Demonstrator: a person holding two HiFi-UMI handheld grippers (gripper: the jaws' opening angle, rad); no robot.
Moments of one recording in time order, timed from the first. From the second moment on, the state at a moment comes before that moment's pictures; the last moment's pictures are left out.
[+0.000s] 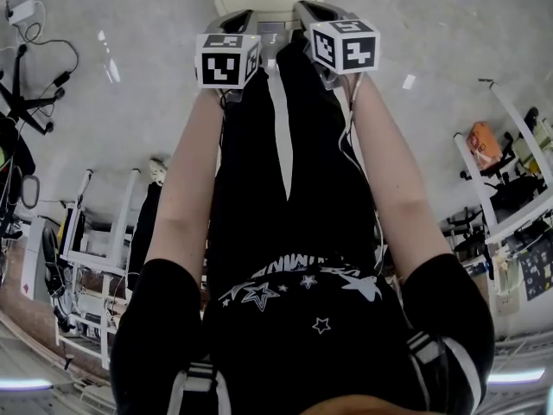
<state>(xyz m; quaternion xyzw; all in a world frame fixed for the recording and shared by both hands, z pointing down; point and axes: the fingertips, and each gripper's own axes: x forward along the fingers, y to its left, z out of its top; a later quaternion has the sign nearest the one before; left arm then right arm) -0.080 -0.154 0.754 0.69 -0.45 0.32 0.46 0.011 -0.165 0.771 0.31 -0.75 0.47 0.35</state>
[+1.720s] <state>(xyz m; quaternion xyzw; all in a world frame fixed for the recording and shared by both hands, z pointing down) -0.075 -0.117 0.385 0.83 -0.45 0.14 0.30 0.026 -0.114 0.406 0.43 -0.82 0.35 0.16</state>
